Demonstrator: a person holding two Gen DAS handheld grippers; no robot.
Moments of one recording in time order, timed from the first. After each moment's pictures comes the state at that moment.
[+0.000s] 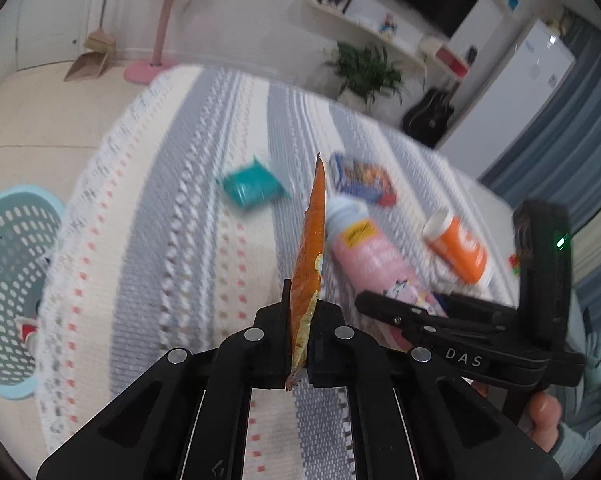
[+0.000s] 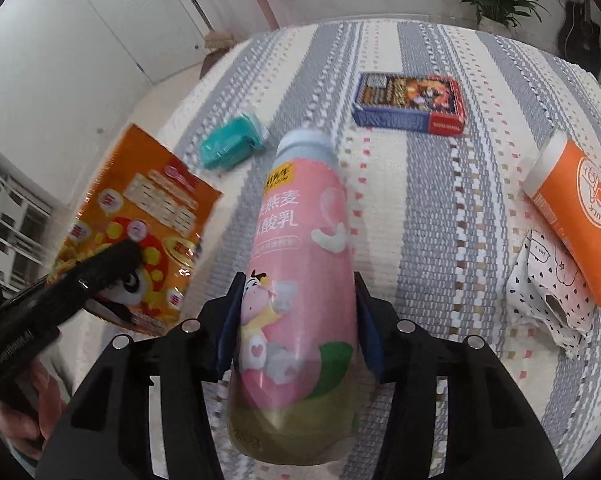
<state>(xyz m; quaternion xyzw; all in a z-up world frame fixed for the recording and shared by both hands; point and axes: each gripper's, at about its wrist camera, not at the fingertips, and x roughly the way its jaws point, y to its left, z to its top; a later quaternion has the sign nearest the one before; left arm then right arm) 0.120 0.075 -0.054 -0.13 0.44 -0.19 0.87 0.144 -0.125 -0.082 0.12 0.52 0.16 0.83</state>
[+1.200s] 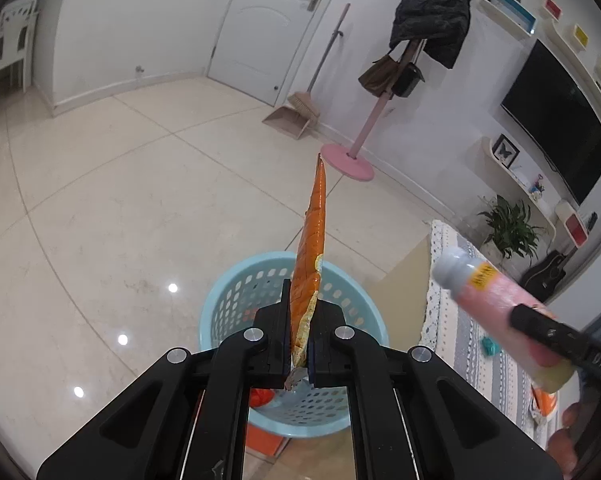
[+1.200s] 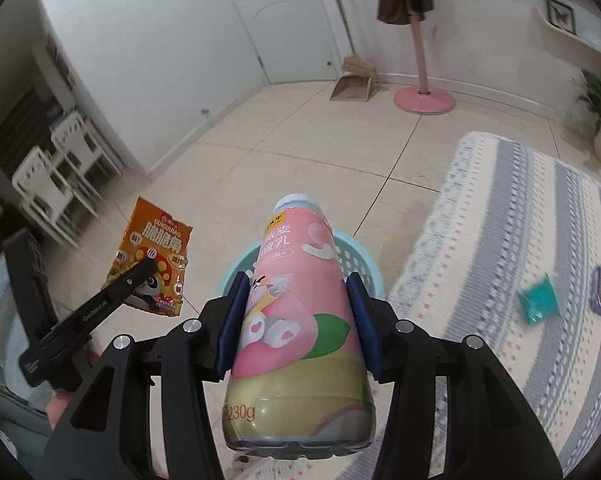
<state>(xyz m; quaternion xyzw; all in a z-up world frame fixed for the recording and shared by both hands) 0.046 0.385 0.012 -0.24 0.33 0.11 0.90 0.156 0.159 0.044 0.03 0.44 0.32 0.84</state>
